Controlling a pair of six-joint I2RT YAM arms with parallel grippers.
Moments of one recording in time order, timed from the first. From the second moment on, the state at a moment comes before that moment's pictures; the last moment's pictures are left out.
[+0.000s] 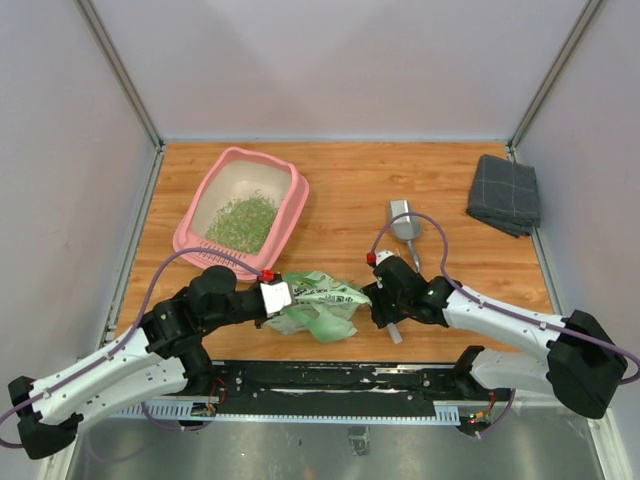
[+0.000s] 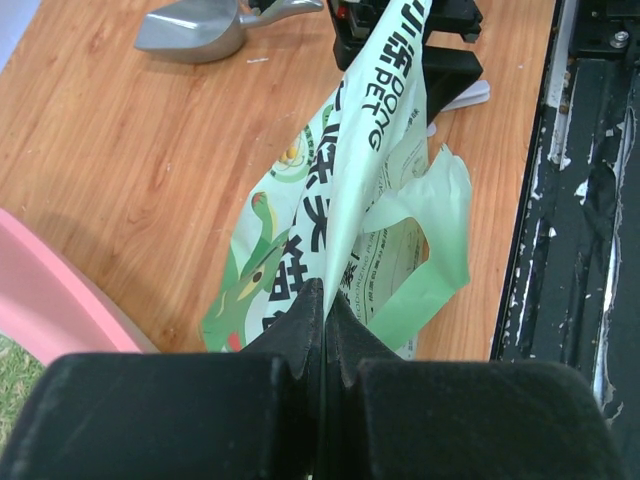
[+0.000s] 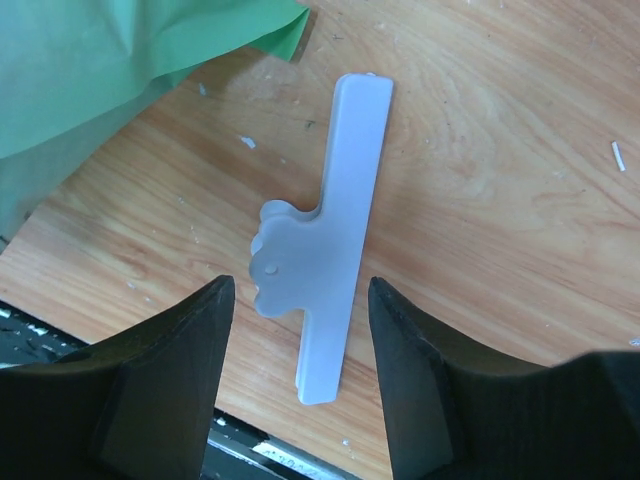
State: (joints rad) left arm -0.95 0.57 0.59 -0.37 0.18 0.36; right arm 0.85 1.14 0.58 -0.48 0.09 0.35
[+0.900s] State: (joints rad) left arm -0.95 0.64 0.59 -0.34 0.20 0.34; right arm 0.87 1.12 0.63 -0.57 0.29 0.33
